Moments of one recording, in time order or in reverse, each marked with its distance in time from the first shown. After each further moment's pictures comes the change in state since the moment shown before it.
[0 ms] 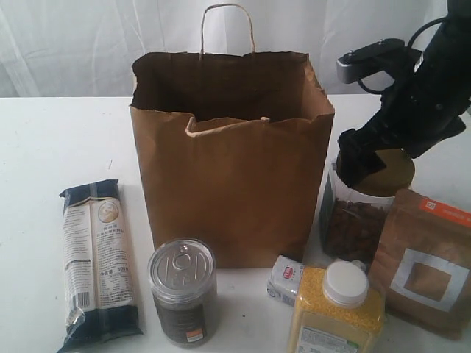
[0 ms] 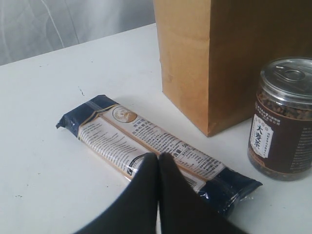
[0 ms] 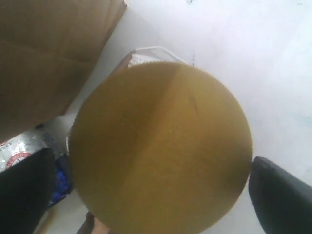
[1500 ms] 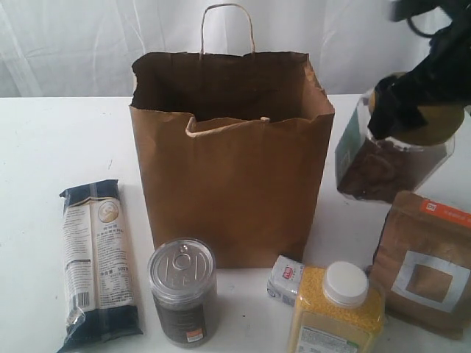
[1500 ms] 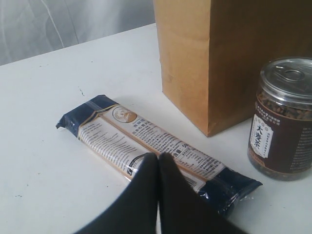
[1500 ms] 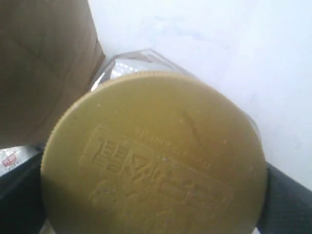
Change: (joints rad) left arm 0.000 0.000 0.000 0.000 0.000 0.000; right arm -0.044 -0.226 -0.002 -0.016 -0.021 0.040
